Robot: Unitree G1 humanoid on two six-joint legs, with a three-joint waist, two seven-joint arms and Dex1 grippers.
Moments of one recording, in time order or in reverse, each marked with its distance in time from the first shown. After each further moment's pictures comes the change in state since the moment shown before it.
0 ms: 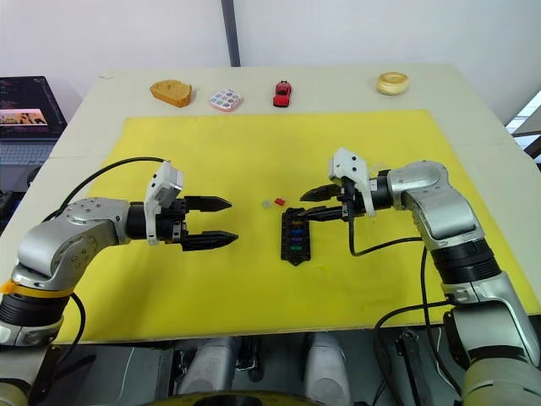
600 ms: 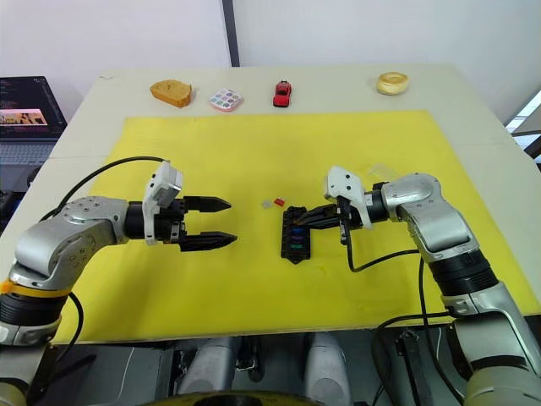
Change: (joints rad) left arm -0.001 0.012 -0.001 -0.004 0.001 0.000 -0.015; right arm 0.067 -0.005 0.038 -0.033 -0.042 -0.073 0.000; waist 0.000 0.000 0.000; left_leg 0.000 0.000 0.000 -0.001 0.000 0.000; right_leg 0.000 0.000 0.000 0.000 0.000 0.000
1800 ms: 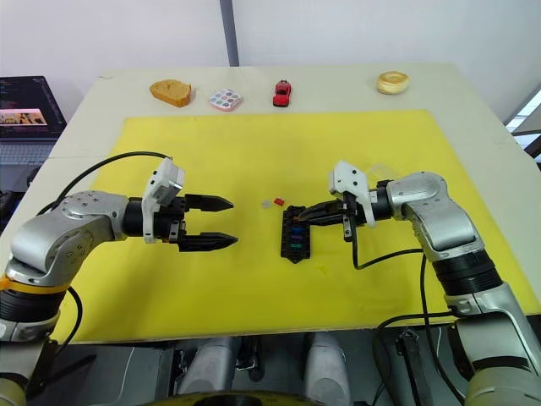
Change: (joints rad) left arm -0.036 0.012 -0.003 -0.025 -0.006 0.040 -0.030; right arm 0.005 -0.006 -0.027 0.008 0.047 -0.022 0.002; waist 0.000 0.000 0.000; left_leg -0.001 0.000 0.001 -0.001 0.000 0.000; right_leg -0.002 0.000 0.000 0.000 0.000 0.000
